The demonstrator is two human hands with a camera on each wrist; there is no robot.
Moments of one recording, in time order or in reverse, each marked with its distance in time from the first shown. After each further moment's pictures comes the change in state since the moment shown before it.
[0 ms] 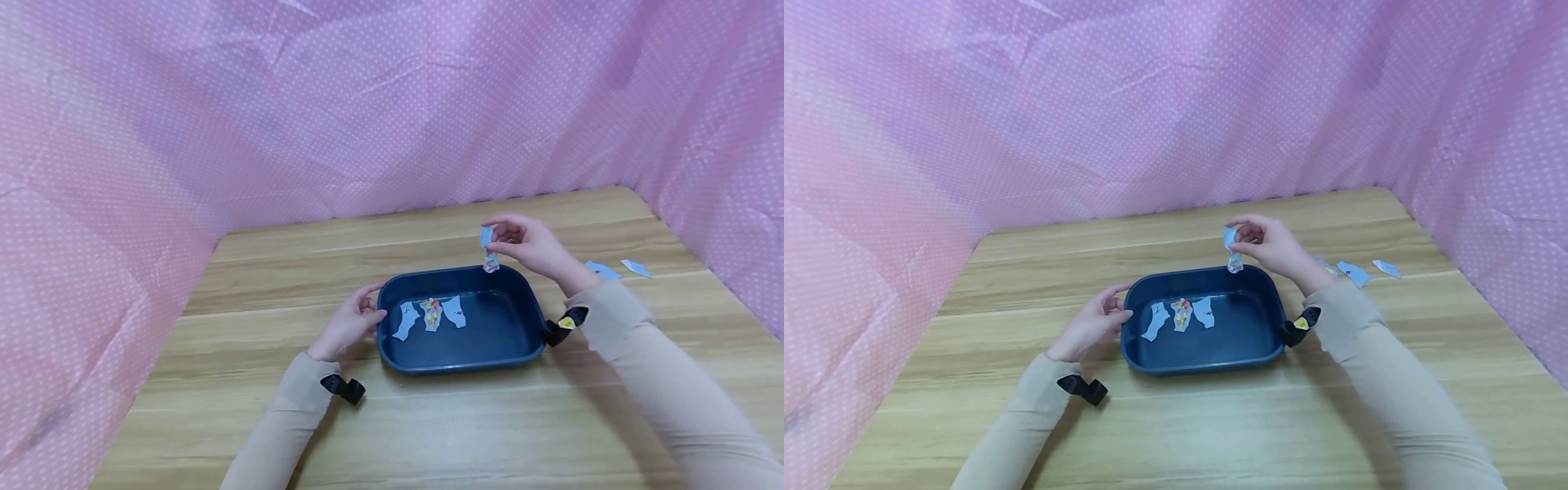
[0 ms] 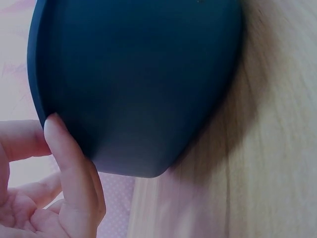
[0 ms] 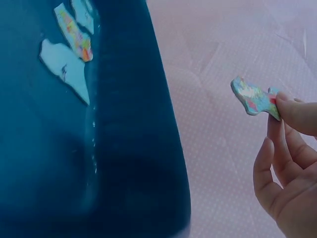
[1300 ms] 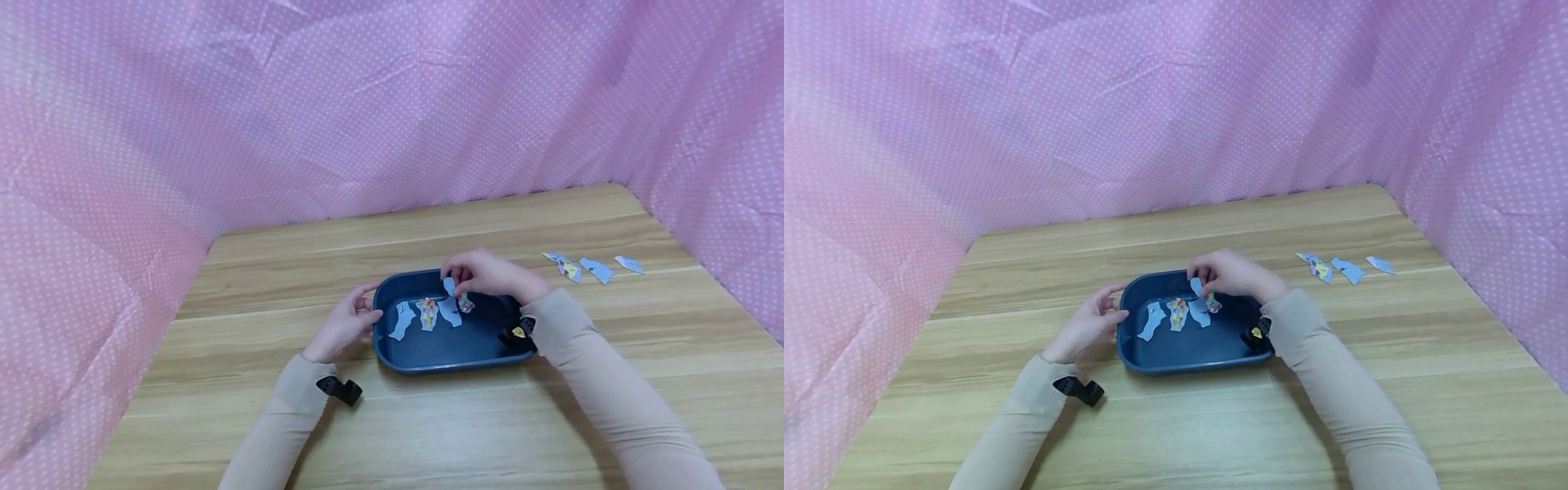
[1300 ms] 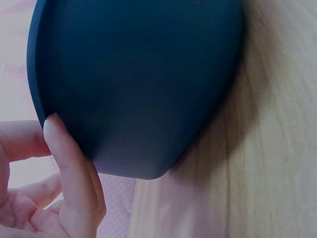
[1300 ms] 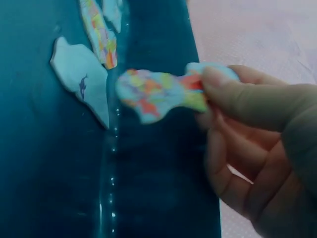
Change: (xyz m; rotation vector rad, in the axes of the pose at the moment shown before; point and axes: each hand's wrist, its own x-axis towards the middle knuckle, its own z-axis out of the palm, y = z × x) left_hand 0.000 0.002 0.000 0.029 0.010 -0.013; right_hand 0.012 -0.001 0.051 -0.263 -0.415 -0.212
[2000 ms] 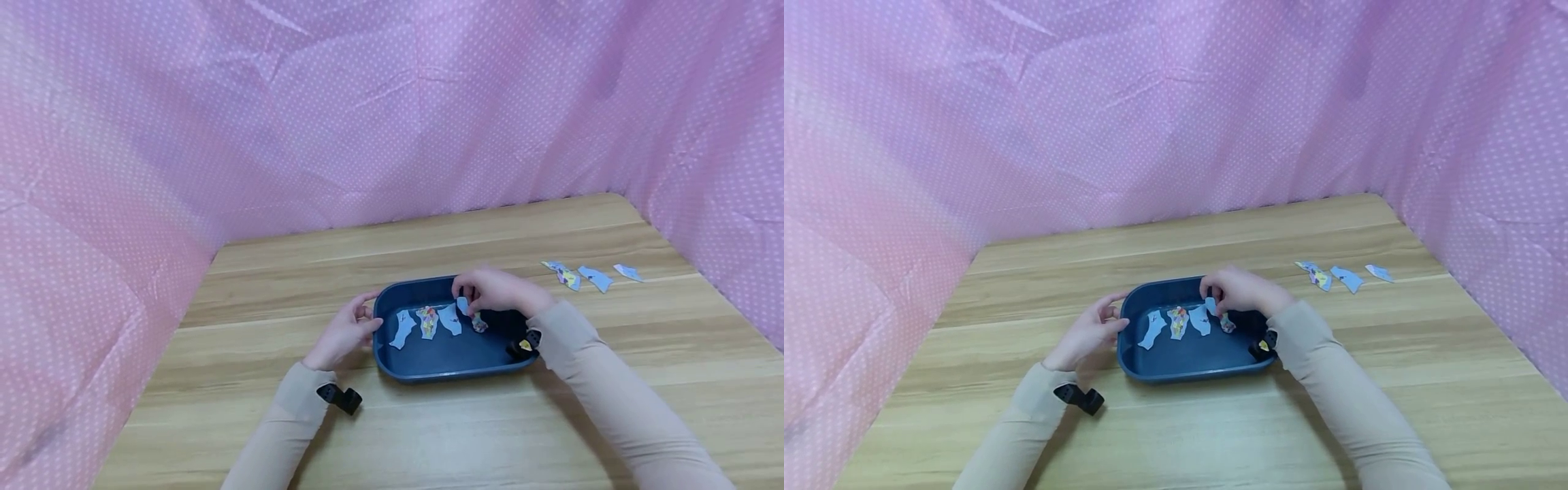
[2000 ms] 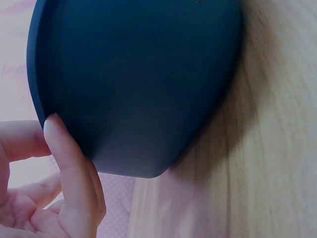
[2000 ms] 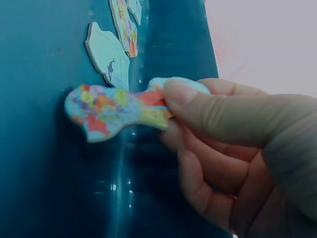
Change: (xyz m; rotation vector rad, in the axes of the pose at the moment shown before) left_hand -0.005 -0.001 0.002 0.009 0.026 0.013; right_hand -0.012 0.005 0.005 -0.066 -0.107 0.097
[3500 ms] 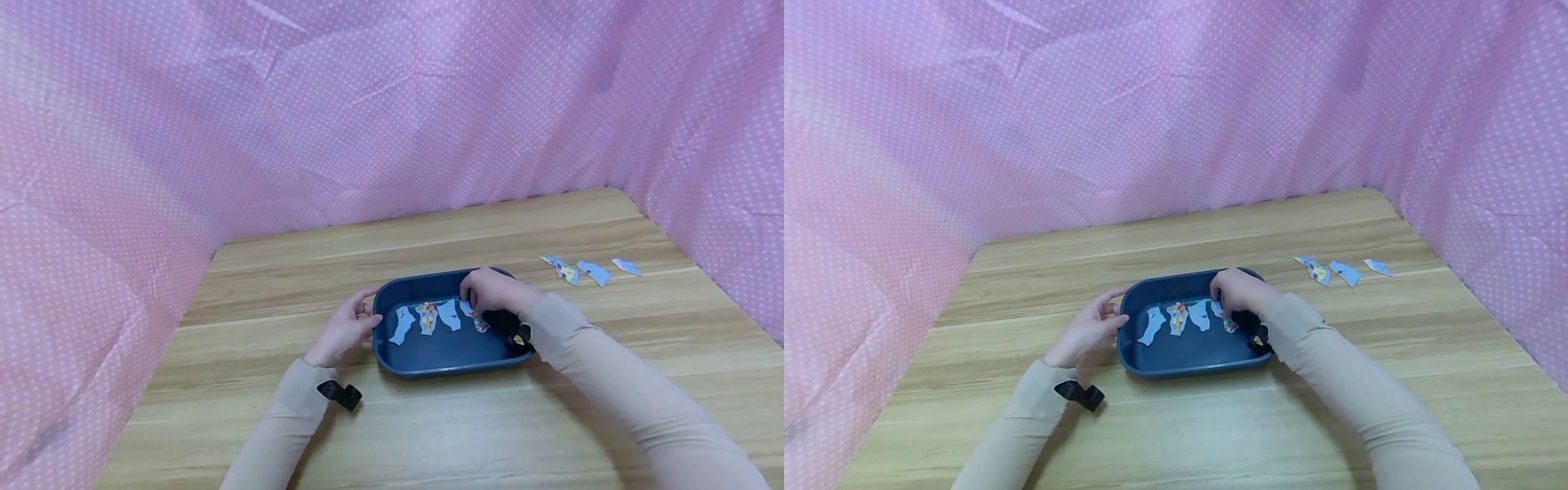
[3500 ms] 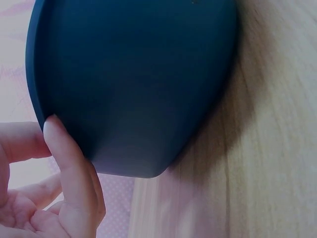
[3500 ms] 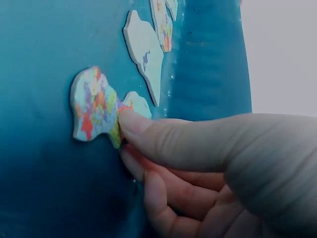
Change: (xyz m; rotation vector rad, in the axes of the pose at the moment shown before) left_hand 0.001 0.002 0.000 -0.003 -0.005 -0.015; right_hand 0.005 0.002 0.012 -0.099 -0.064 0.250
